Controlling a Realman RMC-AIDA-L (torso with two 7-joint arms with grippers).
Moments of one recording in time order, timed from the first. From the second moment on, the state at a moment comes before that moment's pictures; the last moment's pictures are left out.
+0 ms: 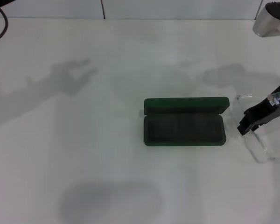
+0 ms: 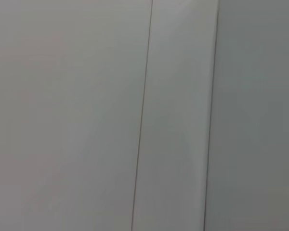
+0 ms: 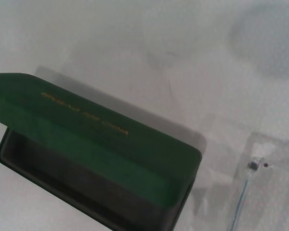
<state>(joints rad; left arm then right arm) -0.30 -2.09 1.05 1.35 1.36 1.37 -1.76 0.79 2.02 -1.20 -1.01 -2.61 -1.63 2.79</state>
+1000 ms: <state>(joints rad) -0.28 -2.09 1.03 1.34 1.31 1.39 -1.76 0.52 2.02 -1.11 -1.37 -2.52 -1.60 2.77</state>
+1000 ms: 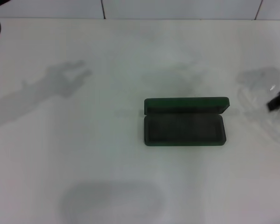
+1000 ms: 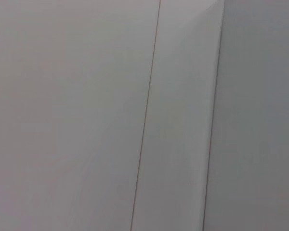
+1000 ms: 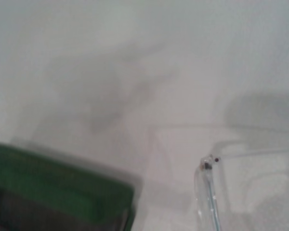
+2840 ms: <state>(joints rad) -0.31 -2.09 1.08 1.12 1.17 1.86 -1.62 0.32 2.03 -1.47 -1.39 -1.40 -1.59 1.50</state>
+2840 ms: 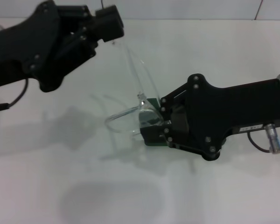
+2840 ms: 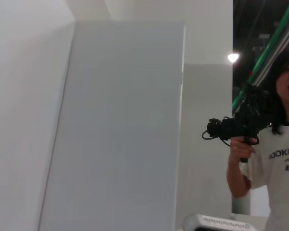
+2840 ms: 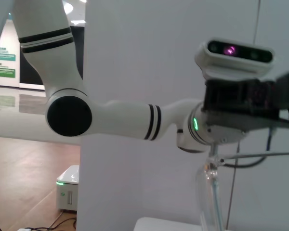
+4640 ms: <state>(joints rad) -0.35 -2.08 1.13 1.01 1.28 1.92 -1.60 0.34 2.02 -1.49 -1.32 -1.33 -1.56 1.43</state>
